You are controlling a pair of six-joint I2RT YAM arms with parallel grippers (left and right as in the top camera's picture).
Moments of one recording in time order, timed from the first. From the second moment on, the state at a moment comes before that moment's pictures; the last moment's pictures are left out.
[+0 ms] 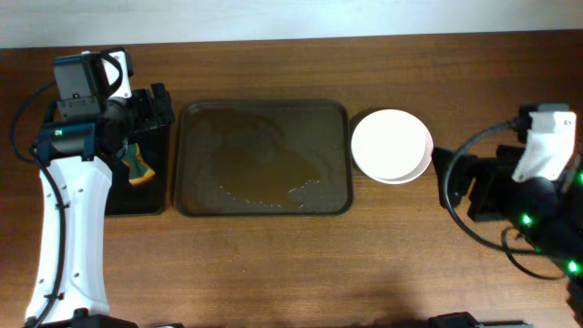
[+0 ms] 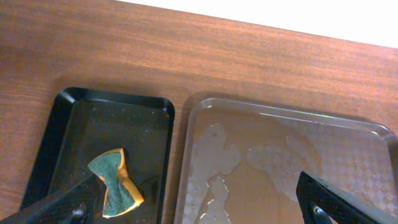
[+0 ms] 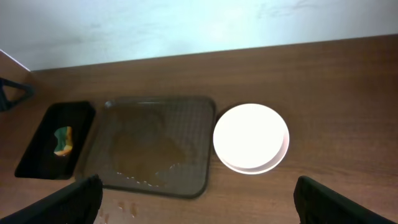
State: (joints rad) left arm 0.12 1.53 1.49 -0.76 0.09 -0.07; right arm 0.12 1.02 1.74 -1.29 -0.13 0.20
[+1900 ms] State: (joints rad) left arm 0.12 1.53 1.49 -0.77 0.10 -0.07; right arm 0.09 0.01 0.01 -0.07 -0.09 0.06
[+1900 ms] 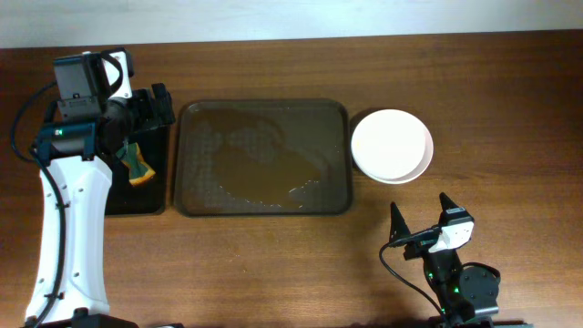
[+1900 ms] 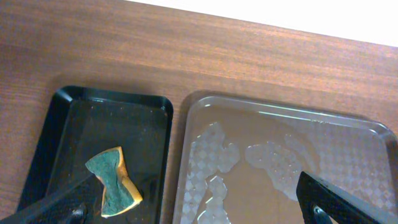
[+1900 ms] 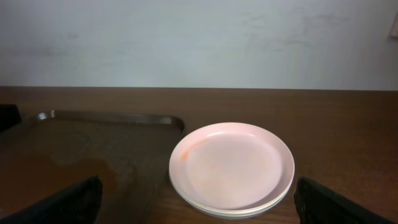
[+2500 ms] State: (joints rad) left arm 0.12 0.55 0.38 0.12 0.03 0.02; right arm 0.09 0.01 0.01 -0.07 -0.09 0.06
